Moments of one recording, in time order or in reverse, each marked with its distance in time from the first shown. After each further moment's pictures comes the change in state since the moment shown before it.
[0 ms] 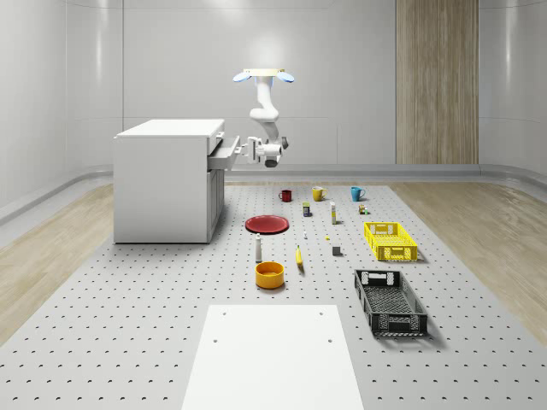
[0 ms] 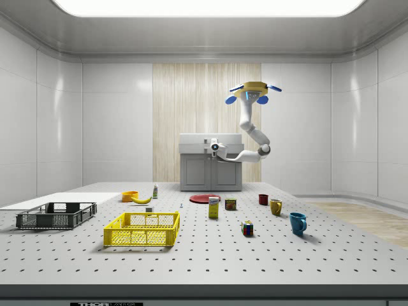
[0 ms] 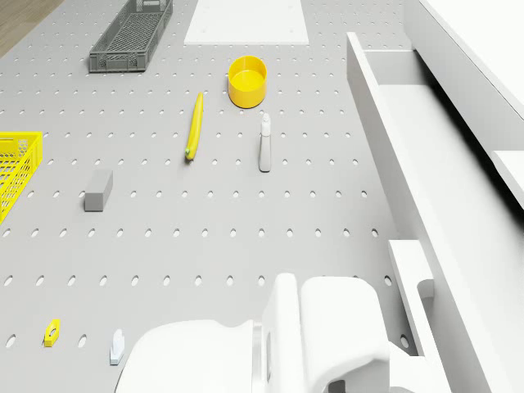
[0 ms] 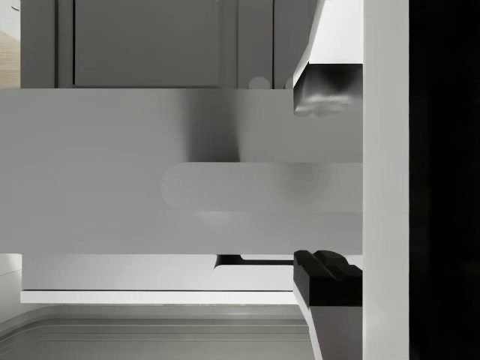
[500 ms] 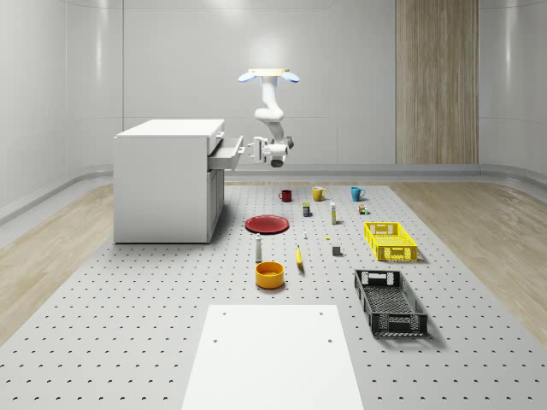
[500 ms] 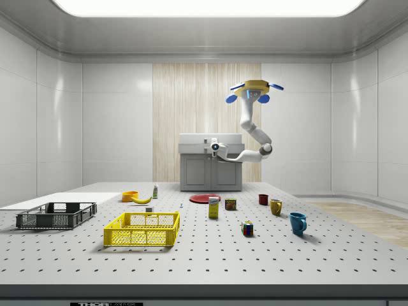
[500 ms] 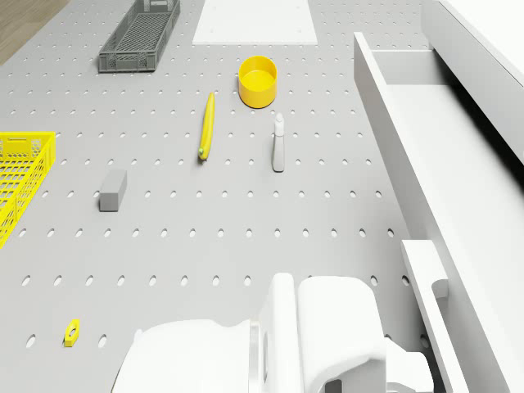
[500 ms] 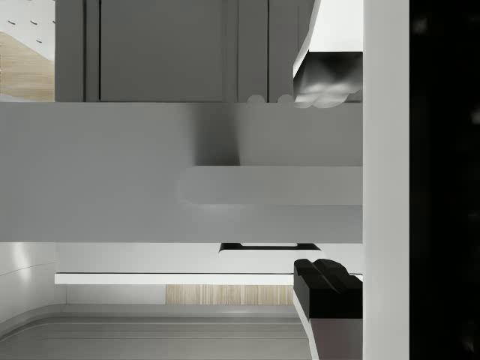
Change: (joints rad) arm 0.023 -0.010 -0.020 0.000 -0.015 0.013 0.005
